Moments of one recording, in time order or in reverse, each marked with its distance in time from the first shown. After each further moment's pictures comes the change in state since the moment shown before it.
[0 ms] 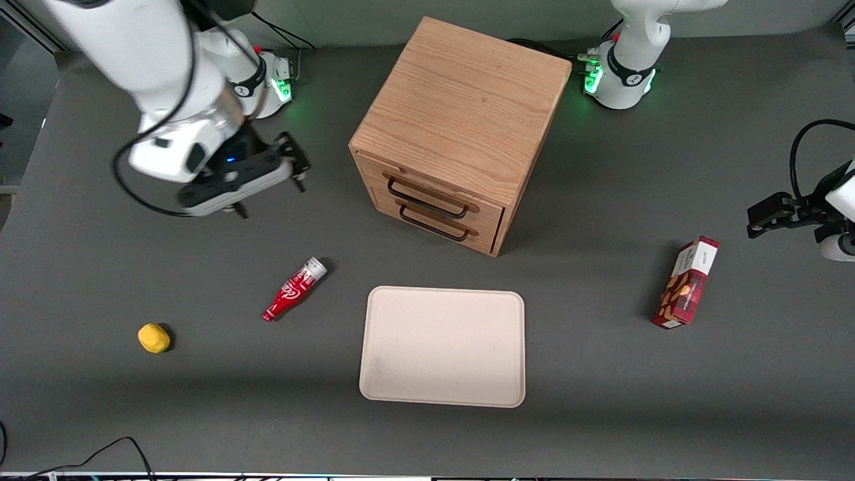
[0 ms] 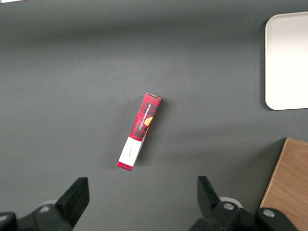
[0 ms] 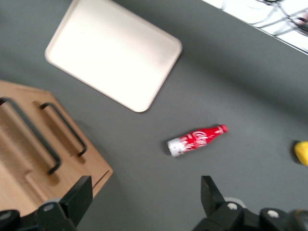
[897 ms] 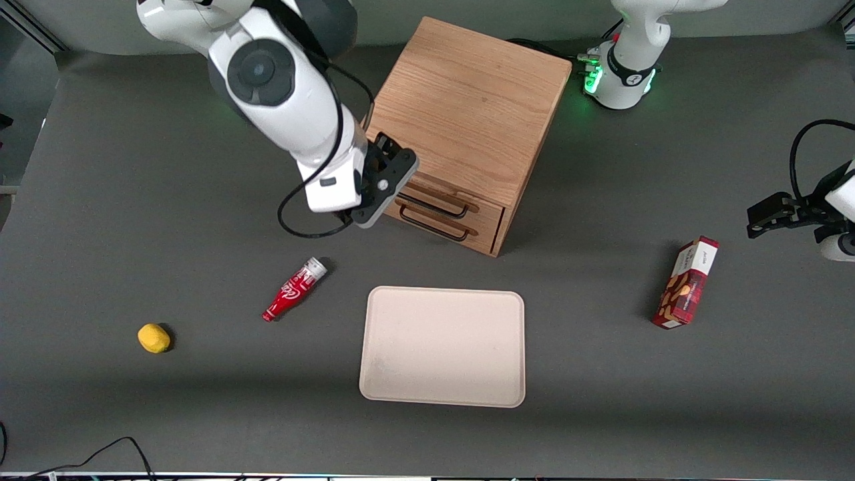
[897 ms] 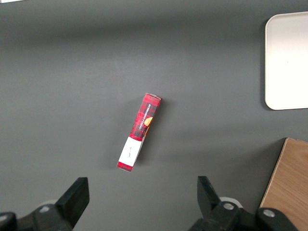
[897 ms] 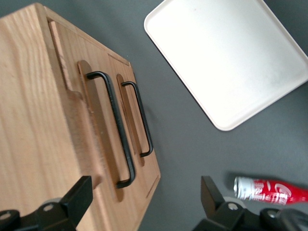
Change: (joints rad) arm 0.020 0.233 0.115 0.100 0.143 0.029 -0.305
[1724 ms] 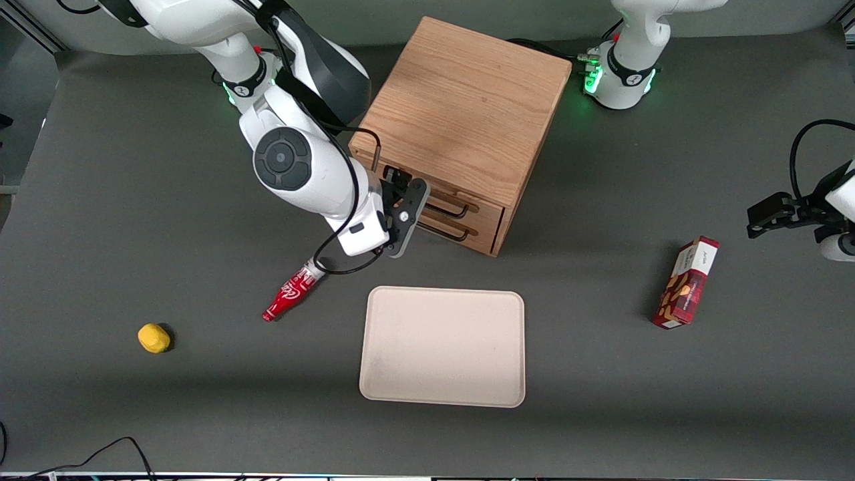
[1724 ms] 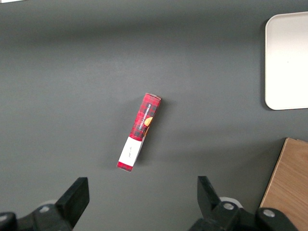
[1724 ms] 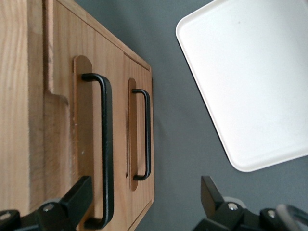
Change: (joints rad) arm -0.011 0.113 0.014 -0.019 0.082 0.110 -0.245
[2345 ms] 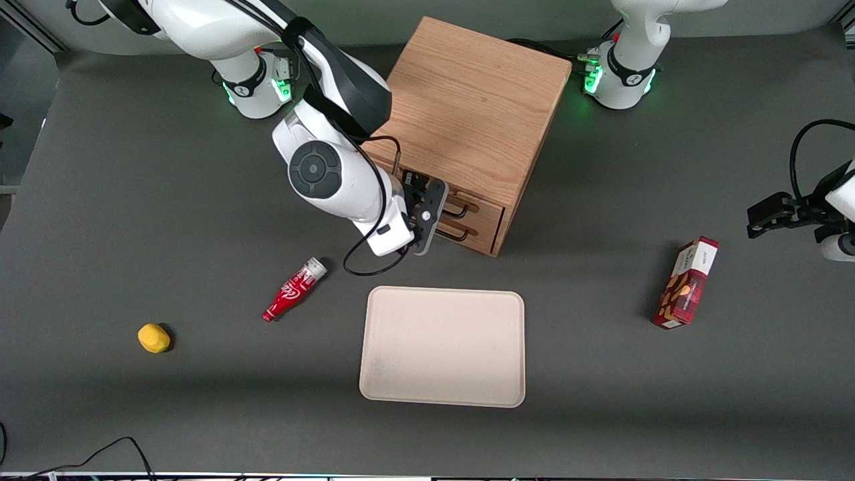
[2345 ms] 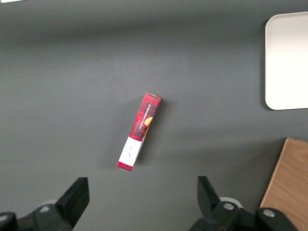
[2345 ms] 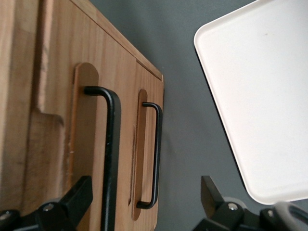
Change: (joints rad) arm 0.001 0.033 0.047 -0.071 0.009 0.116 -0.049
